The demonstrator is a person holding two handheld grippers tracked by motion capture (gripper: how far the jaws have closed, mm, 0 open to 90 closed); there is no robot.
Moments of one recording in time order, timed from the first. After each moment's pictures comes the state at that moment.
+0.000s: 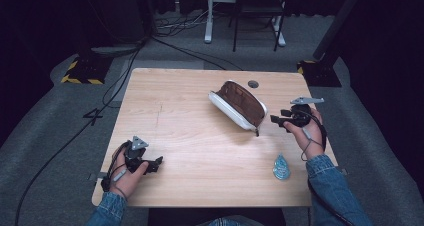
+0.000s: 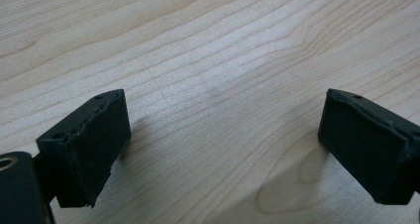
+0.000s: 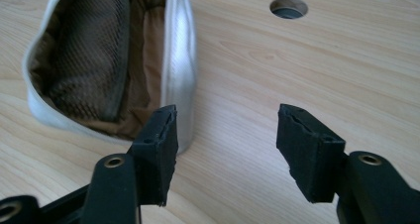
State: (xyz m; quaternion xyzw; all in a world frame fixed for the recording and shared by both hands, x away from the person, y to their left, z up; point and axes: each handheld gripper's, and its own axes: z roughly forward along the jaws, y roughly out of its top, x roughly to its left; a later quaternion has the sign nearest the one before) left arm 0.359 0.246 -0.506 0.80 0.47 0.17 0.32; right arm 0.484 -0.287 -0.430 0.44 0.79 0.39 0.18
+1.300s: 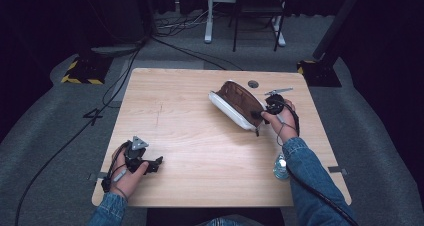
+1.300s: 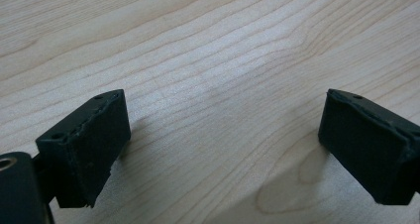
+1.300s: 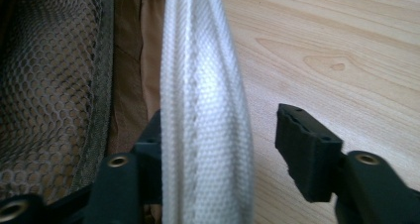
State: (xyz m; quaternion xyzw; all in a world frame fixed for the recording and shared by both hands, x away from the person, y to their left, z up) left arm 0.359 0.245 -0.506 0.80 0.48 0.17 0.32; right arm 0.547 -0.230 -0.462 0.46 0.81 0.35 0.11
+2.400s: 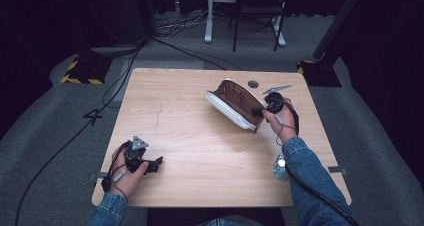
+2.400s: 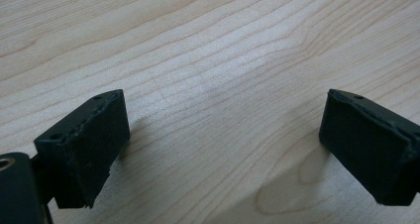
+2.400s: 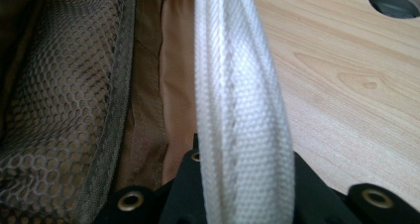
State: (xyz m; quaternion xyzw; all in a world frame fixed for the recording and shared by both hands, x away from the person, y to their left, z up) left arm 0.359 0.245 -0.506 0.80 0.48 0.17 0.32; right arm 0.536 -0.222 -0.438 0.42 0.83 0.36 0.09
